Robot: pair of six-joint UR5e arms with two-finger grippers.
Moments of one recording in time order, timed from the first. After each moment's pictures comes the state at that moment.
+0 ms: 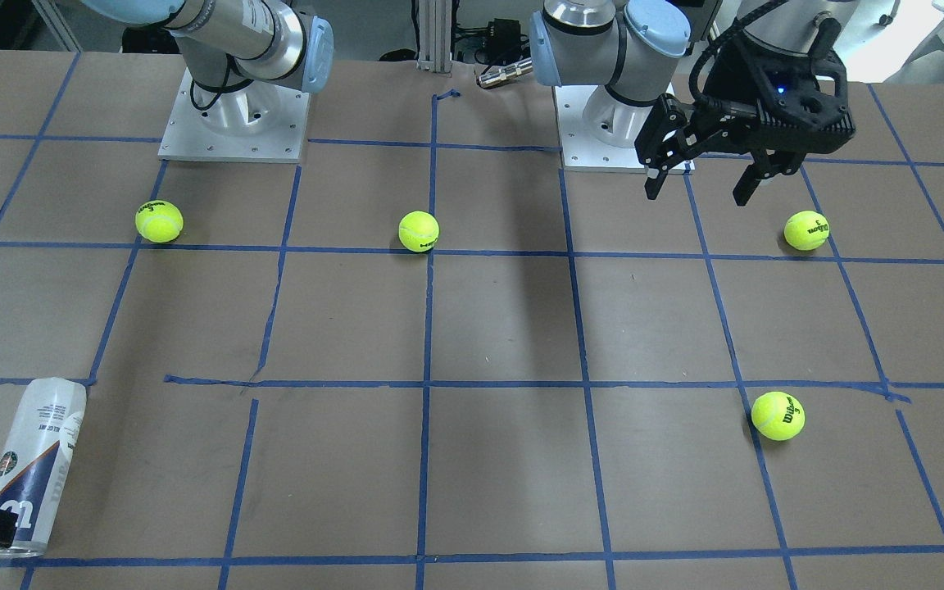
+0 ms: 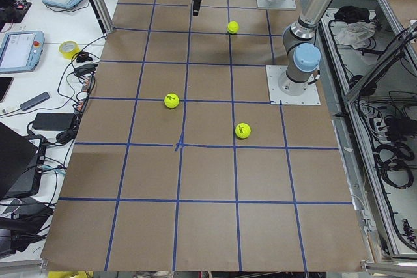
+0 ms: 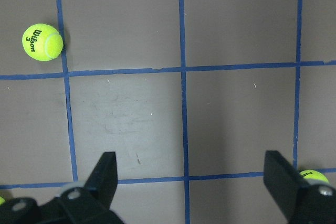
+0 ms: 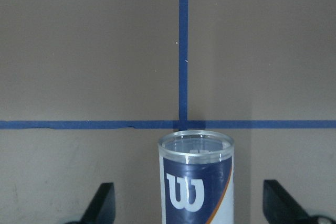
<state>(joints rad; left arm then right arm) -1.50 -1.49 -1.59 -1.52 1.53 0.09 1.28 -0.82 1.04 -1.83 -1.59 -0.31</state>
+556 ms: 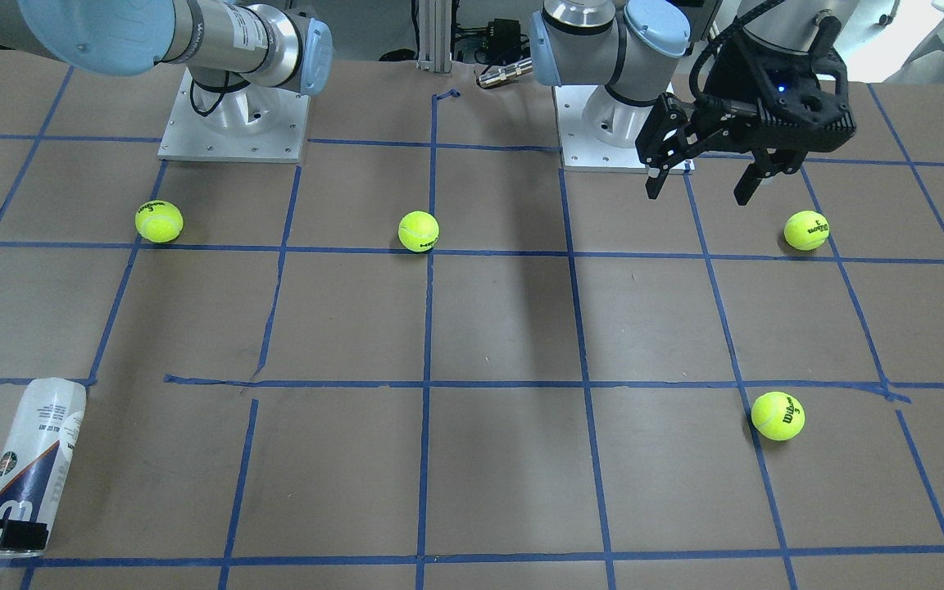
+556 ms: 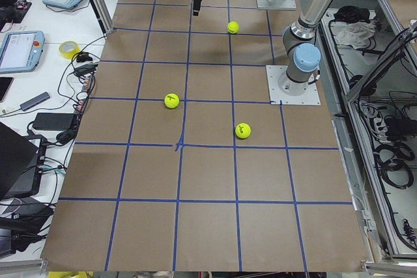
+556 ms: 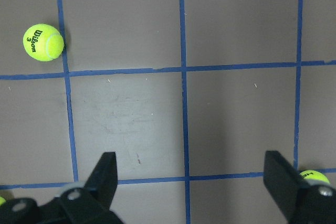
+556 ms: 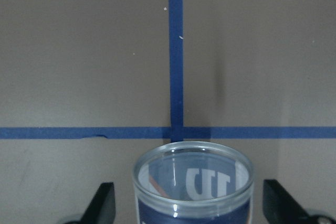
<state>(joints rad) -1.50 -1.49 -1.59 -1.52 1.53 0.09 1.25 -0.74 1.05 -1.84 -1.57 -0.33</state>
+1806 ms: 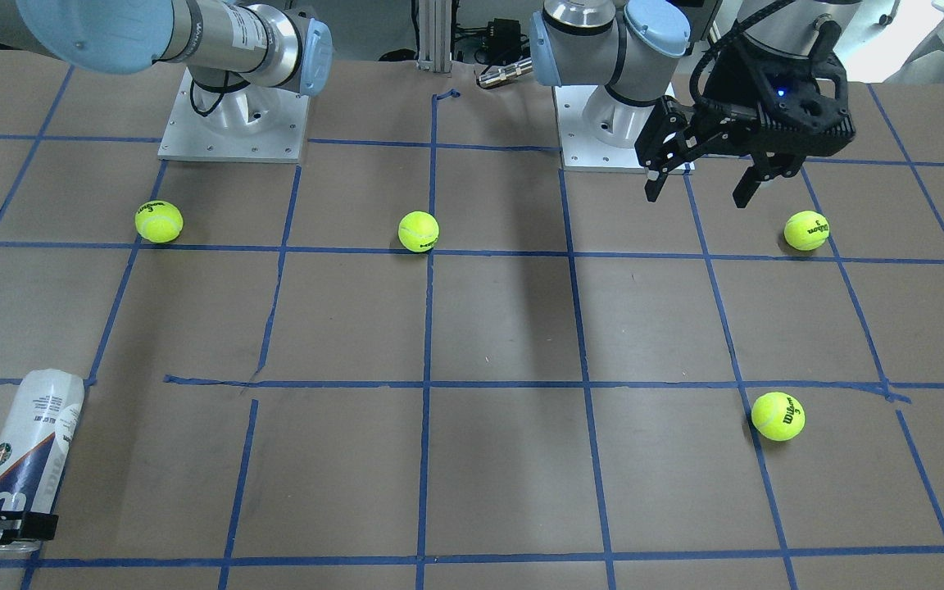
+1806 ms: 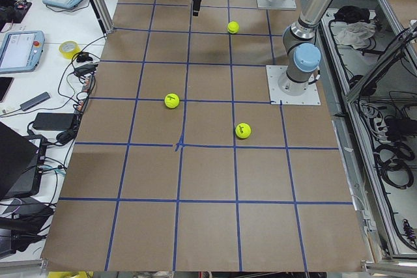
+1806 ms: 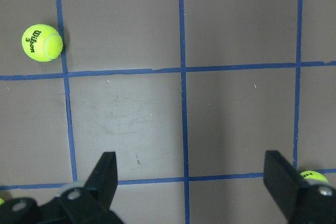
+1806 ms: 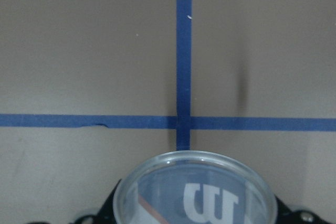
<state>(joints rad) -1.50 -1.49 -1.59 -1.51 1.53 0.09 1.26 -0.77 1.11 -1.86 -1.57 -0.34</state>
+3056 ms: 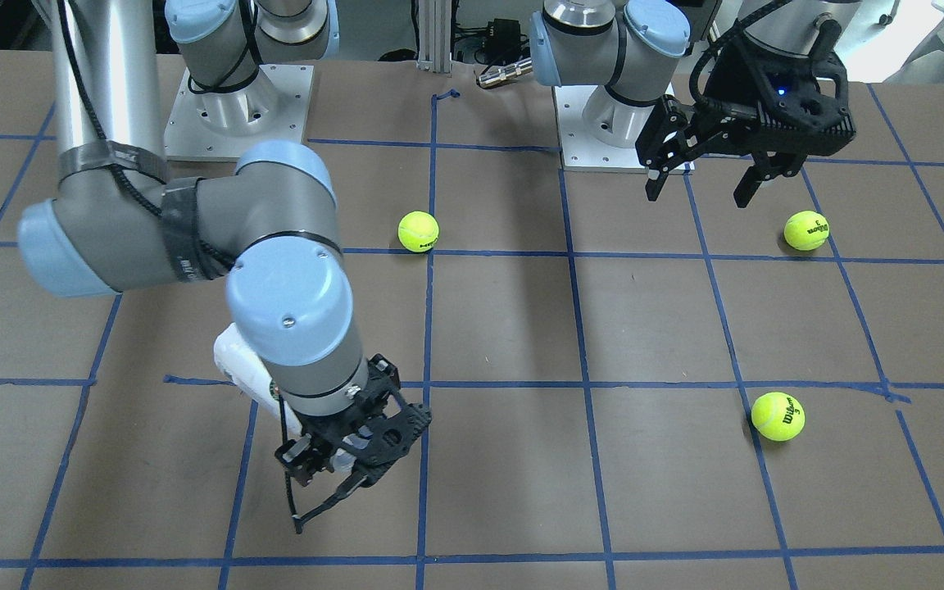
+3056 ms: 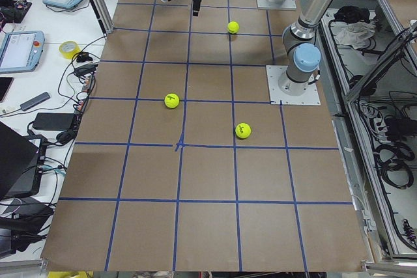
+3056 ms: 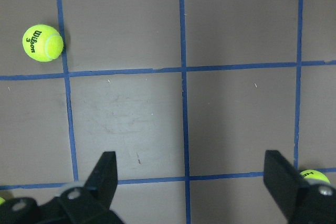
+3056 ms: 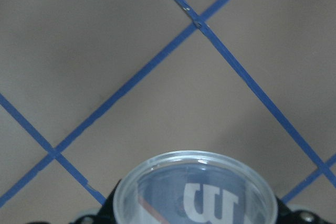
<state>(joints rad) -1.50 -1.49 -1.59 -1.52 1.53 0.10 1.83 -0.98 1.22 -1.89 -1.57 -0.64</state>
